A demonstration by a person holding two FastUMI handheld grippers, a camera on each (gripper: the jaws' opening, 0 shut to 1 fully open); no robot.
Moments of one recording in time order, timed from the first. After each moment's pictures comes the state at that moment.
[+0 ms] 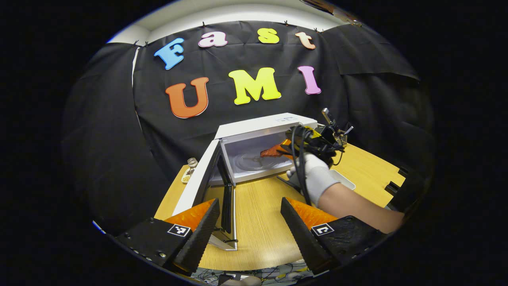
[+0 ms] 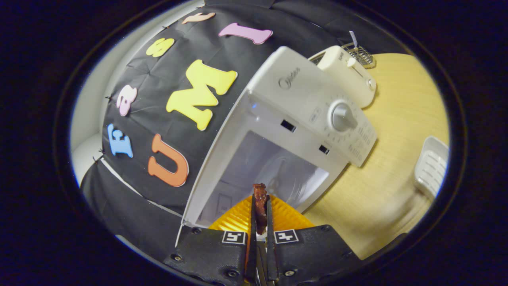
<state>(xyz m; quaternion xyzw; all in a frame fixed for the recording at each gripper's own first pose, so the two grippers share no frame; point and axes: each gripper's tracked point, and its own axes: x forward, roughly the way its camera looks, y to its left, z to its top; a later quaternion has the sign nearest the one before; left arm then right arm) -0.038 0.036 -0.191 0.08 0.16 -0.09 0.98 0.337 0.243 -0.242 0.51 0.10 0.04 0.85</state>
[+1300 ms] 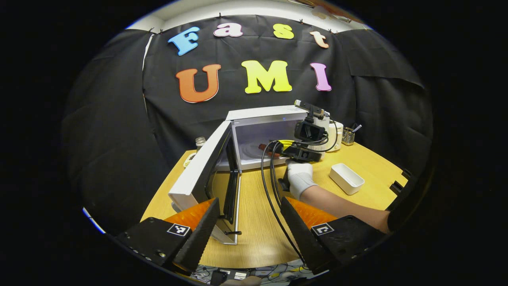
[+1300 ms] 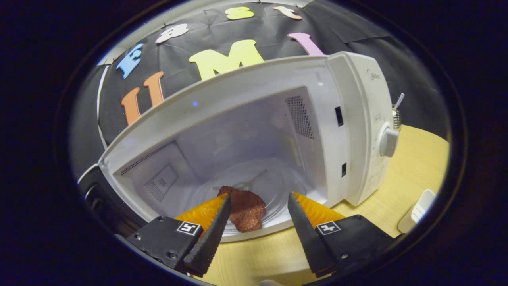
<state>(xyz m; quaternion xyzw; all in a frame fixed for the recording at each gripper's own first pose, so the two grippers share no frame) -0.035 0.067 -0.218 0.05 0.17 -0.08 0.98 0.382 0.243 -0.268 0.21 0.08 -0.05 0.97</state>
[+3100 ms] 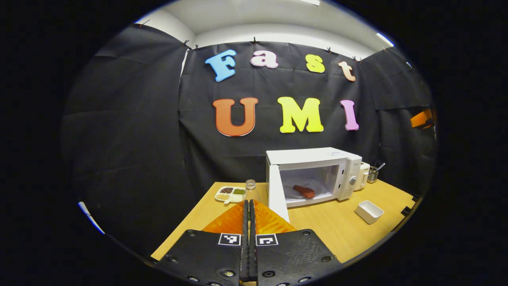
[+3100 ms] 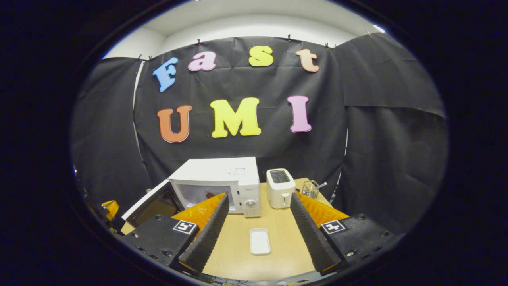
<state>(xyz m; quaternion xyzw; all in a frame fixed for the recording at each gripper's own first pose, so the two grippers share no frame) -0.003 0.177 -0.161 0.02 0.05 0.01 1.00 0.007 0.048 -0.044 0.05 0.06 -0.04 1.00</state>
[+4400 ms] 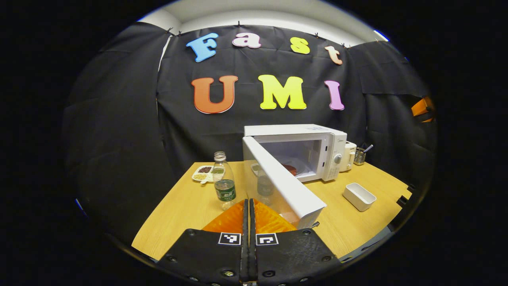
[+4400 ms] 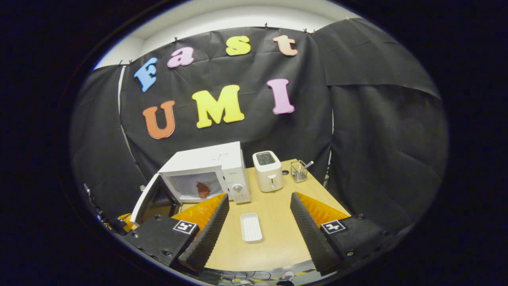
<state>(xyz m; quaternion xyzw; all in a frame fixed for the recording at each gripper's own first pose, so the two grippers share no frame) 0.007 0.097 -0.214 0.02 0.11 -0.06 0.99 -0.020 0.001 -0.089 0.10 0.11 -0.07 0.99</state>
